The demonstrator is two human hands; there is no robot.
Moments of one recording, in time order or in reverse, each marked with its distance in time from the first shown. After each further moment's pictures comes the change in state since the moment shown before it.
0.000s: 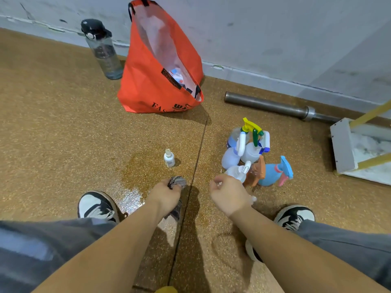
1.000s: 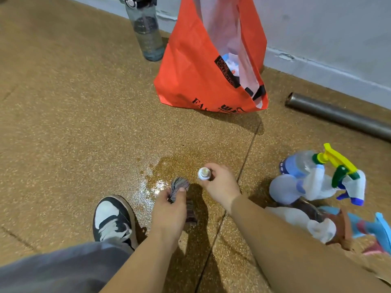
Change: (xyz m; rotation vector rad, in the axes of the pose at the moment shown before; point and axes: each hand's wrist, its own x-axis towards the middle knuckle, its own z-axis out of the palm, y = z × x) left_hand 0.085 -0.034 -0.021 -0.493 0.384 -0.238; right_hand 0.169 -0.084 0.112 0.130 -0.249 -0.186
